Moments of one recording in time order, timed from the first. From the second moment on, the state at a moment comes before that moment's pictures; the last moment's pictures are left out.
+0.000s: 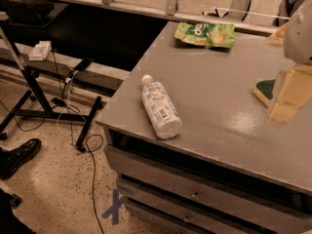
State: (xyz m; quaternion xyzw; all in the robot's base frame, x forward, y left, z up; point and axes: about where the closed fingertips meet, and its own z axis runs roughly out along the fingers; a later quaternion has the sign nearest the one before) arm 0.438 -0.217 0.976 -0.60 0.78 -0.03 0.16
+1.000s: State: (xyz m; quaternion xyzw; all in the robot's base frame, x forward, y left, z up) arm 0.460 -0.164 0.964 -0.60 0.78 0.01 0.18
